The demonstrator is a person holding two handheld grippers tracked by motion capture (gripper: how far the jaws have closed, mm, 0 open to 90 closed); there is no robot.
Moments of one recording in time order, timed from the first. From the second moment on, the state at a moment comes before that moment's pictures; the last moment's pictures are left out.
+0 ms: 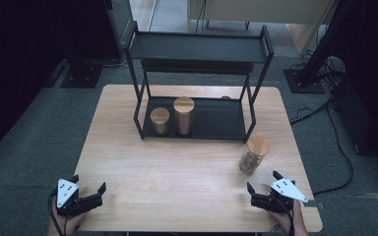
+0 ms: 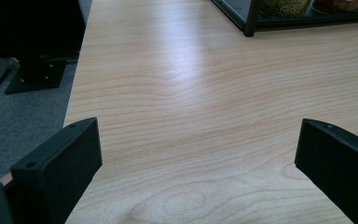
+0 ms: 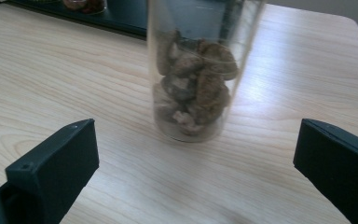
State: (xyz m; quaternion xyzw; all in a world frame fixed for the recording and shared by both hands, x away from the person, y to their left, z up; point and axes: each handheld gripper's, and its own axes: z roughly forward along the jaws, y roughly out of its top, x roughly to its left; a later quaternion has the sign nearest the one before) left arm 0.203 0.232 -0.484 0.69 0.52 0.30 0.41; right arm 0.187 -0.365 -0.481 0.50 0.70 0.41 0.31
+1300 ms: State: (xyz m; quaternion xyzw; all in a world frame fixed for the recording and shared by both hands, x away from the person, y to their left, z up) left arm 0.203 0.230 -0.484 0.69 0.52 0.30 0.40; right arm 0.158 -0.454 -0.481 0.56 0.66 0.34 0.37
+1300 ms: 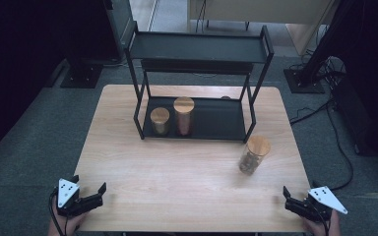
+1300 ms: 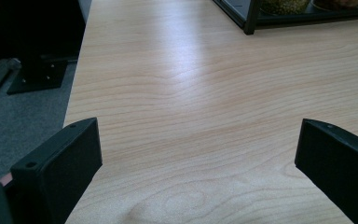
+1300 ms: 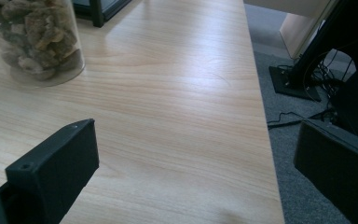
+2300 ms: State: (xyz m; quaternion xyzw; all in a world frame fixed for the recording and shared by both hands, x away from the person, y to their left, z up) left arm 0.203 0.229 -0.484 0.69 0.52 0.30 0.40; right arm 0.173 -0.439 -0.481 0.53 0.69 0.35 0.34
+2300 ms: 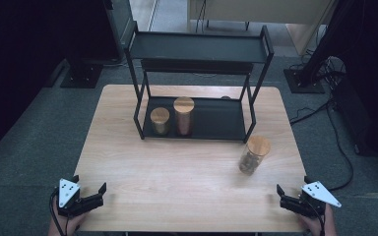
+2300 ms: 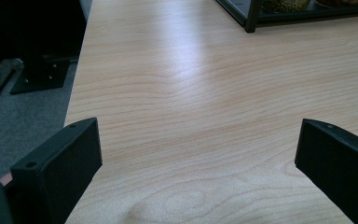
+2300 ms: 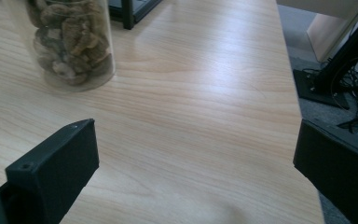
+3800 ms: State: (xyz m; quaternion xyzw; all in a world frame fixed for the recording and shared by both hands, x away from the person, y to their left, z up) left arm 0.204 0.230 -0.484 0.70 0.51 0.30 0.40; right arm 0.225 -0.360 -0.479 0.51 0.71 0.38 0.31
